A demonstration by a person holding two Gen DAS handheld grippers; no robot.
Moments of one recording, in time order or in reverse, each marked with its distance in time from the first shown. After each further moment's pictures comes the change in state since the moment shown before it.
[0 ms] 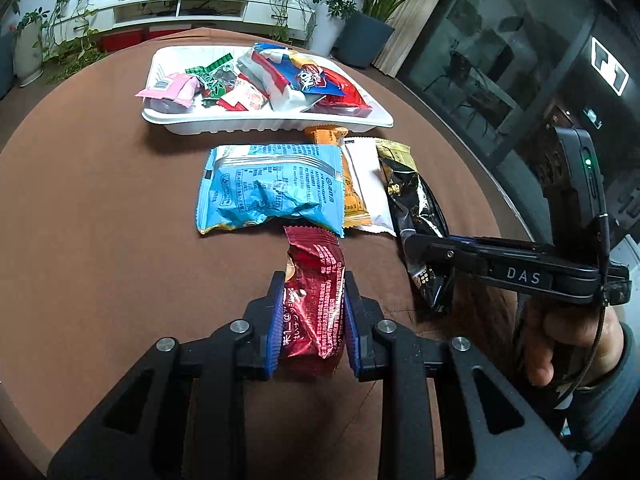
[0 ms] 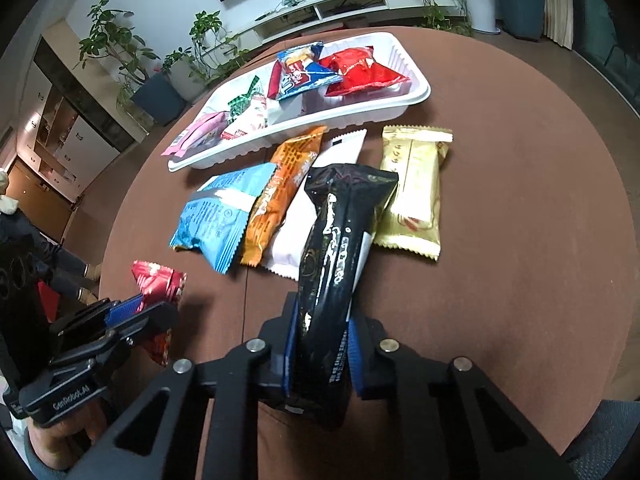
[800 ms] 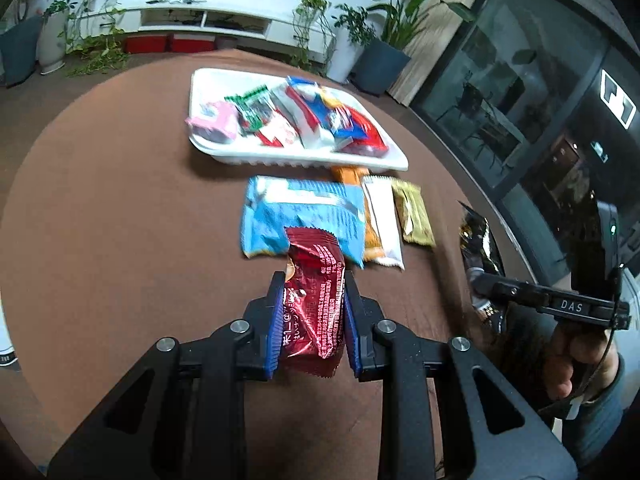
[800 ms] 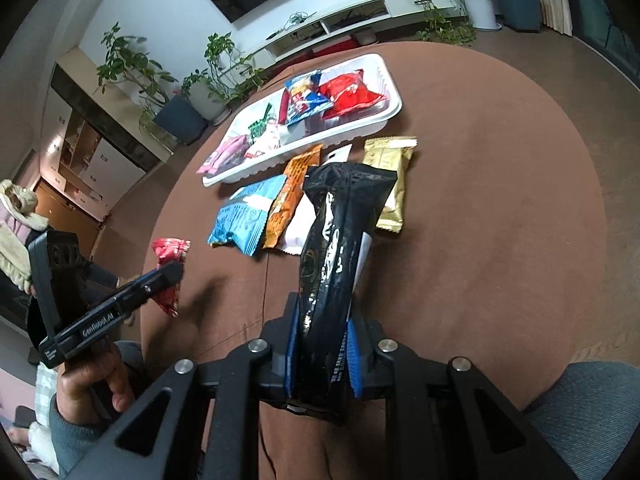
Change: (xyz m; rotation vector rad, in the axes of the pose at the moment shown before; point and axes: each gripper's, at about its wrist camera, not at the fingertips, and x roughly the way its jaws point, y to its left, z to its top) left arm -0.043 0.025 0.009 -0.091 -0.096 0.013; right arm -0.062 -0.032 -0.018 0.066 -0.062 0.119
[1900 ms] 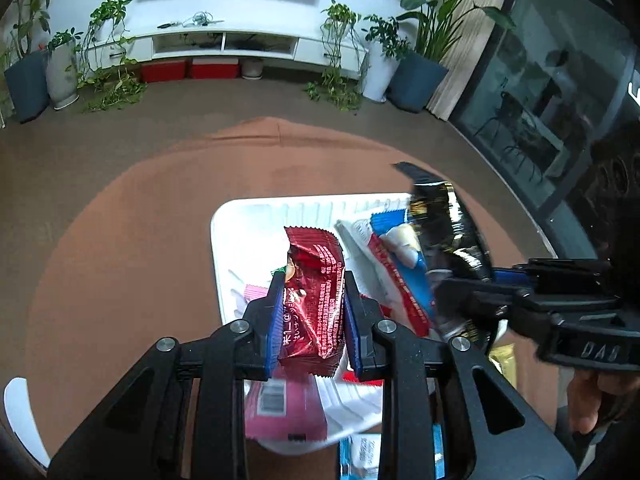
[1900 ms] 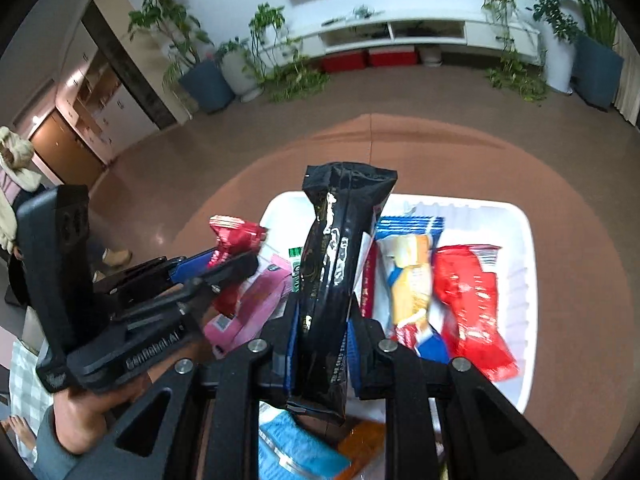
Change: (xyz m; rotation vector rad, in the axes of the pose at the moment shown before) left arm 0.102 0.059 0.202 0.034 -0.021 0.144; right arm 0.146 0.115 0.215 -0.285 0.107 -0.036
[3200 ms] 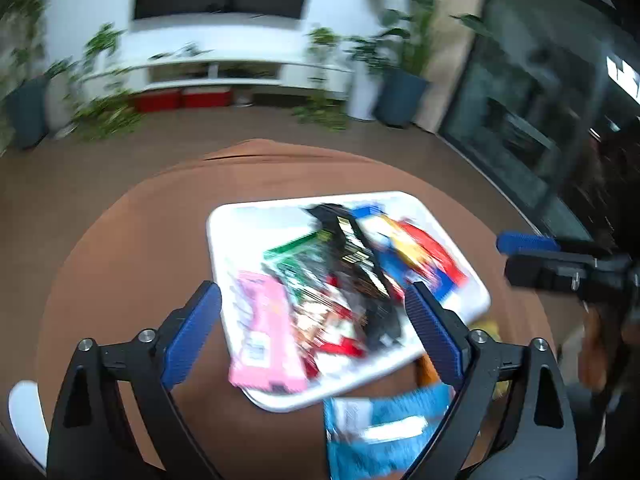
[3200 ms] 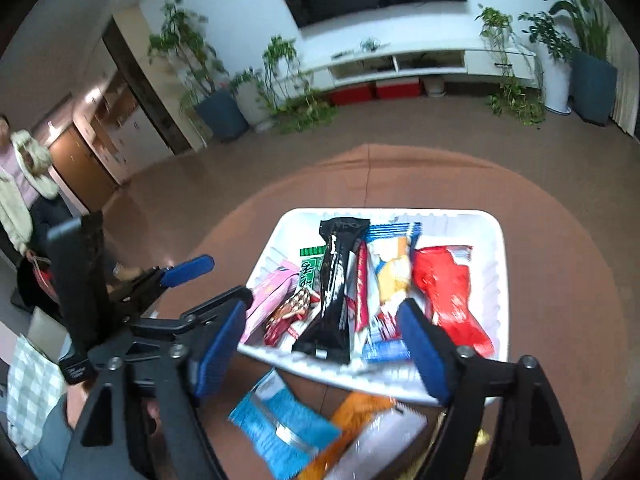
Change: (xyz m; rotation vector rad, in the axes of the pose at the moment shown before) left arm -0.008 -0.039 -0.029 0.126 -0.099 -0.036; right arm -0.089 -0.025 -0.056 0.013 -0.198 0.066
